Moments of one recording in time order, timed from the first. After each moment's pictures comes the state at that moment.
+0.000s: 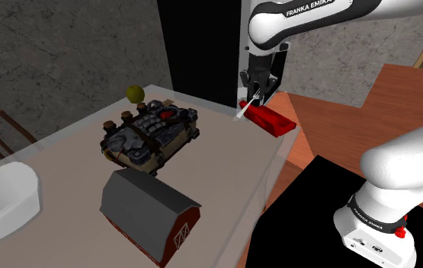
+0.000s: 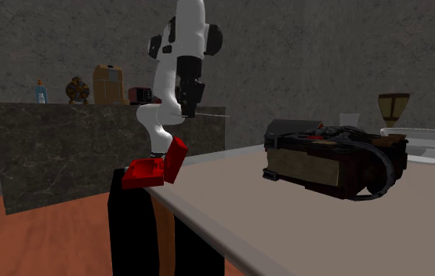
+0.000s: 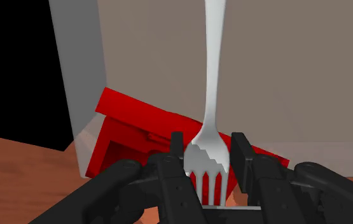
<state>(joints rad) -0.56 -0.36 0.54 -2.22 0.13 1.94 1.24</state>
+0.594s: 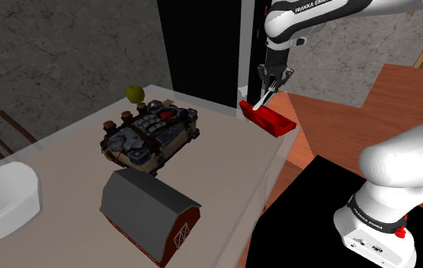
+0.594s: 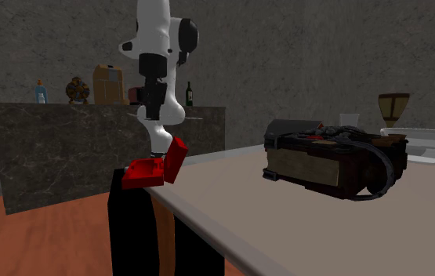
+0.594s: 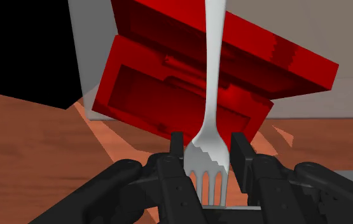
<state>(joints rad) -0.65 -0.30 0.42 -2.21 0.08 1.98 1.06</state>
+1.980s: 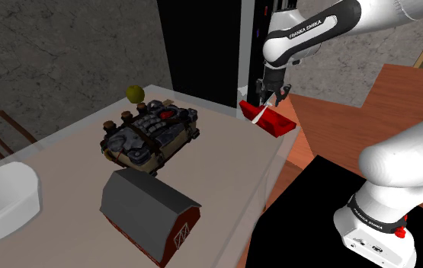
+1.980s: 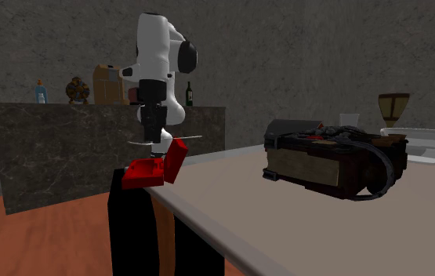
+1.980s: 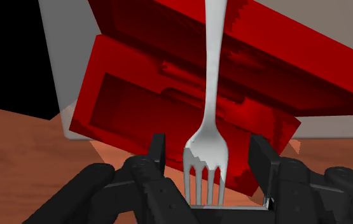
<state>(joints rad) -0.65 -0.24 0.44 -2.33 0.06 2.16 1.08</state>
